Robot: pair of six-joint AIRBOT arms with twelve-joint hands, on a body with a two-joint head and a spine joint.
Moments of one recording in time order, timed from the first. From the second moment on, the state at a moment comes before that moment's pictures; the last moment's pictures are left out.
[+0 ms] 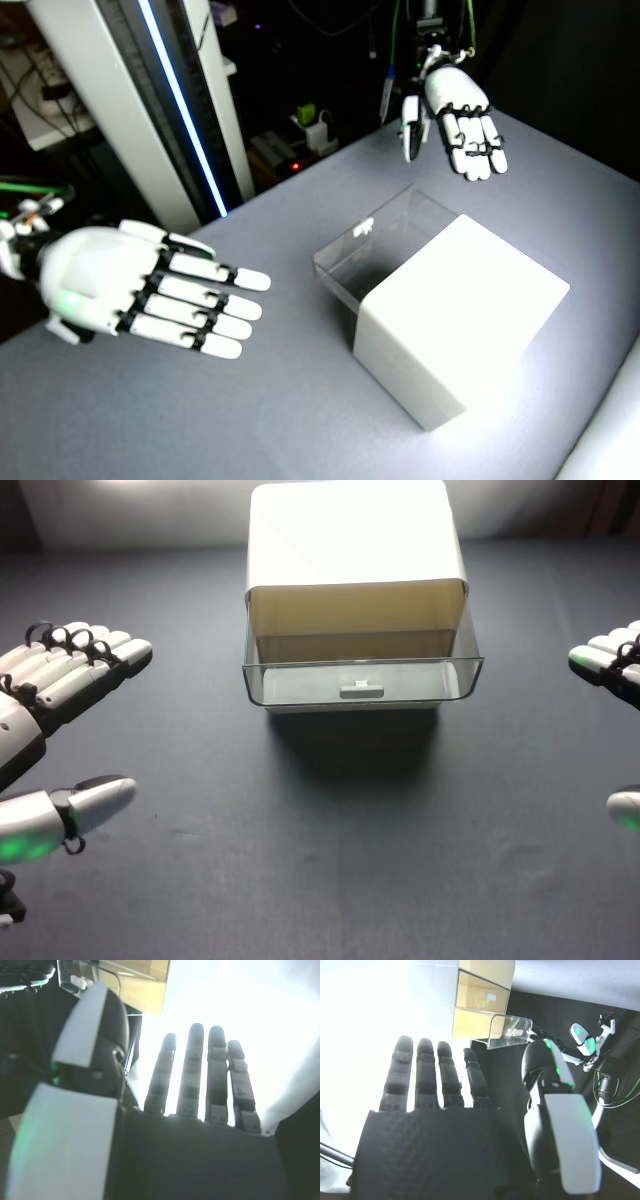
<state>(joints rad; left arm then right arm) 1.16 -0.85 1.00 -0.15 -1.28 0.76 -1.12 -0.77 0.85 0.16 1.17 -0.87</state>
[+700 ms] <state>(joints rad) 1.16 -0.85 1.00 -0.17 -1.29 0.76 -1.10 -0.82 0.86 -0.02 1.09 -0.75</state>
